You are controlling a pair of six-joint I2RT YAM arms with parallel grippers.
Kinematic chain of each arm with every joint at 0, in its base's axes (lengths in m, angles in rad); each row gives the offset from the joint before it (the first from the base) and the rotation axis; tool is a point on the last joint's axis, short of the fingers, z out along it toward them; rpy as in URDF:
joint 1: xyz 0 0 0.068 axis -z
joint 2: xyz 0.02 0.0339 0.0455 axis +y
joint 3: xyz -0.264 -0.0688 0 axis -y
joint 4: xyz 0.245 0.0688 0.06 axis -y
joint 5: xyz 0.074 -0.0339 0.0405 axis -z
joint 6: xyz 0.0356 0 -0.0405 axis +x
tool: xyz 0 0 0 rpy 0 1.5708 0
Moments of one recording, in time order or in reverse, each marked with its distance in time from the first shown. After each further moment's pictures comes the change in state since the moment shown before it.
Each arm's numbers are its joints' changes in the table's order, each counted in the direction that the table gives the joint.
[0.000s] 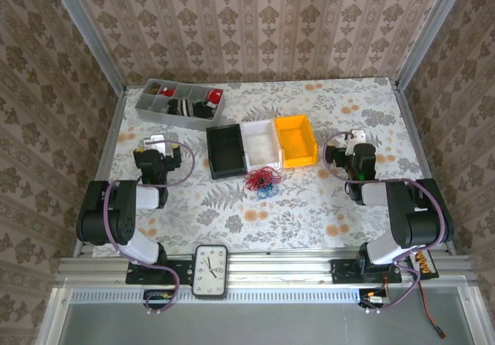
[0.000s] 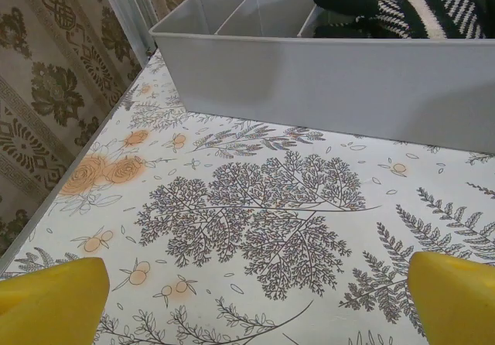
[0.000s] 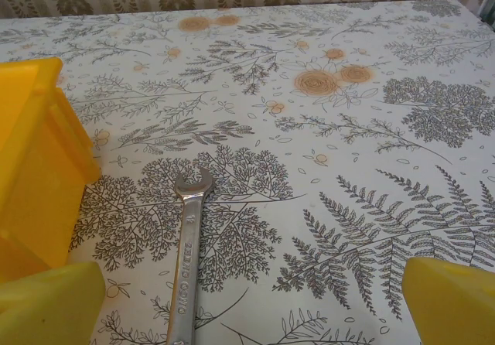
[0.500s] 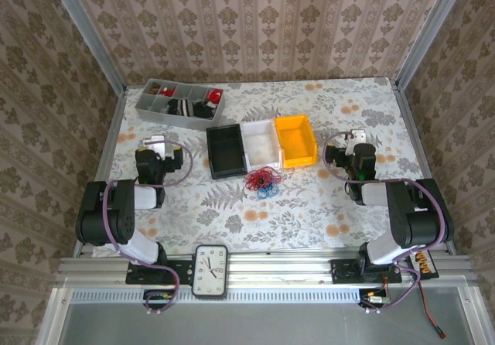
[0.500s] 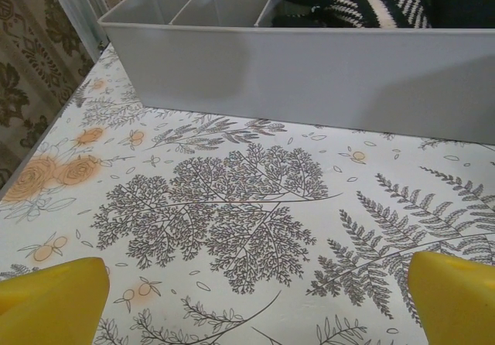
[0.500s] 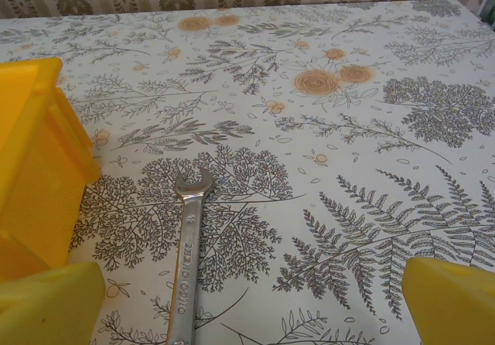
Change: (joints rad) left arm -0.047 0.000 0.000 -0.023 0.170 0.001; right arm 0.000 0.000 0.000 0.000 0.000 0.000
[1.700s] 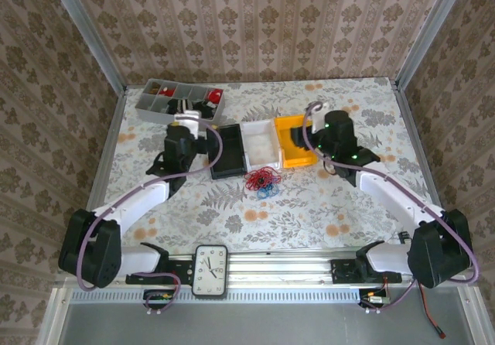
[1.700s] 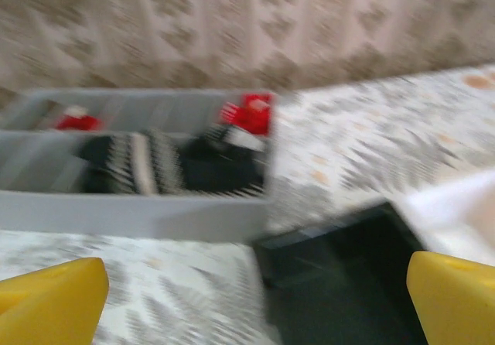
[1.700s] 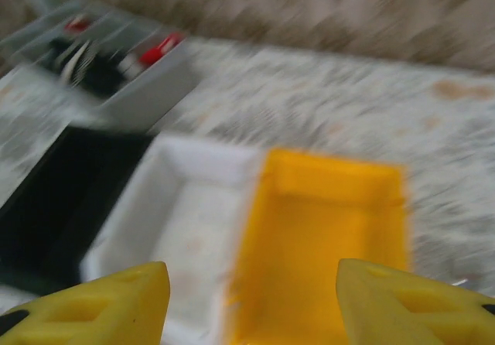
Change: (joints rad) left arm 0.491 -0.266 0.329 -0.607 -0.176 -0.182; right arm -0.385 -0.242 0.492 -0.845 -0.132 0.084
